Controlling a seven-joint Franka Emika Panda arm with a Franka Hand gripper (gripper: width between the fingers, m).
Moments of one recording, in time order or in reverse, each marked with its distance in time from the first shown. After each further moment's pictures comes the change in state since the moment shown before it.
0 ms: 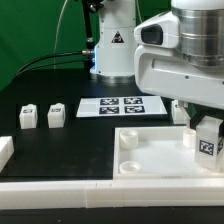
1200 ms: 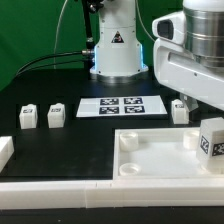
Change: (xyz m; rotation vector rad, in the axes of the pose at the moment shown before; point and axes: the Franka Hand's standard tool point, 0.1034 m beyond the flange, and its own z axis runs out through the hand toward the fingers) arm -0.011 -0.003 0.006 -0.016 0.004 -0.050
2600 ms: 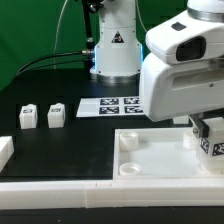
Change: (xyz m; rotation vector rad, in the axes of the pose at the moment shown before) arm 0.001 0.001 0.001 -0.030 0.010 -1.047
